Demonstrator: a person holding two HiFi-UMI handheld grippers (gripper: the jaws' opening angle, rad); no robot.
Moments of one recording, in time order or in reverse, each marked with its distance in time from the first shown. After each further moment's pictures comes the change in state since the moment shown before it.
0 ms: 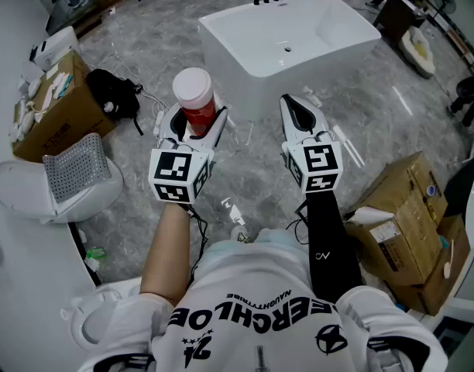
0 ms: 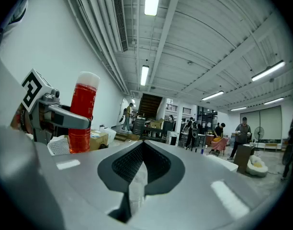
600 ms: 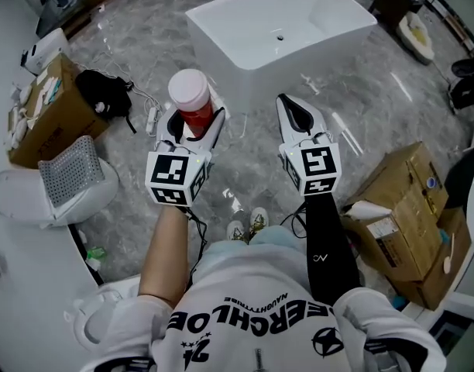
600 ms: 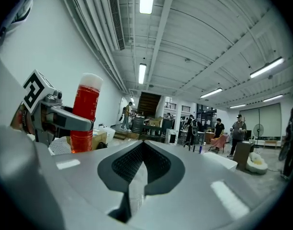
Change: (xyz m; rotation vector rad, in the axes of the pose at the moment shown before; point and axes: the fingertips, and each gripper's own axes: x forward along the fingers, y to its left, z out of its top) left arm 0.050 -0.033 -0.013 -0.001 0.032 -0.023; right arm 0.001 -0.047 -0.025 0.013 0.008 0.003
